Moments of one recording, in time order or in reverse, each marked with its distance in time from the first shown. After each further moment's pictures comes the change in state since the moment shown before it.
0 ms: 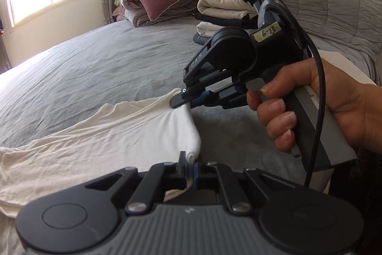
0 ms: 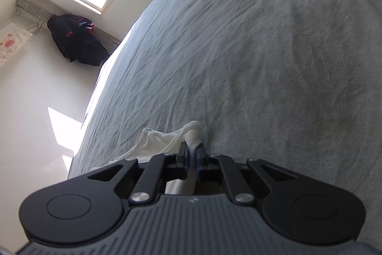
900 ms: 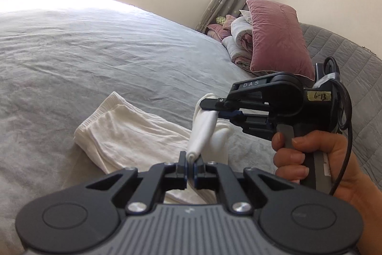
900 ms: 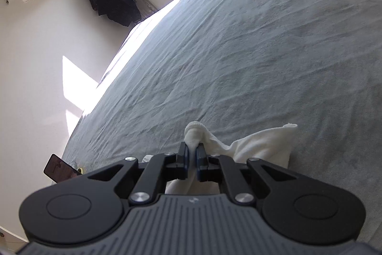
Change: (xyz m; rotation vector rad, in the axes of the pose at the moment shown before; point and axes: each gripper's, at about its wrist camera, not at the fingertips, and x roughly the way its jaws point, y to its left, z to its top) left arm -0.065 0.202 -0.038 -0.687 -0.151 0.071; right arm 0.119 0.178 -0.023 -0.277 0.096 0.035
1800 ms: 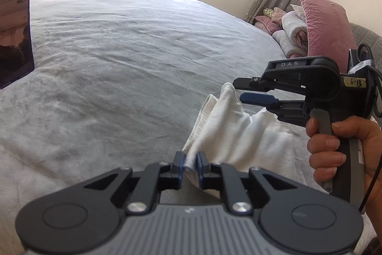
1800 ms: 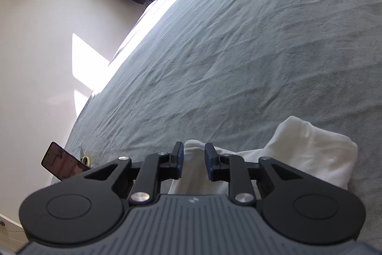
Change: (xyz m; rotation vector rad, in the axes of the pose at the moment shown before) left arm -0.001 0.091 0.027 -0.038 0.059 0.209; right arm 0.069 0.048 -0.006 -0.050 0.071 0.050
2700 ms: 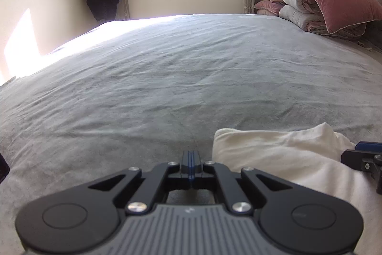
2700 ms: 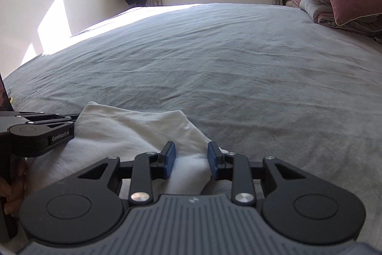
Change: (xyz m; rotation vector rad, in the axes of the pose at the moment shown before) left arm 0.113 -0.040 0.040 0.328 -0.100 0.230; right arm -0.035 -0.039 -0.061 -0.443 -0.172 -0.353
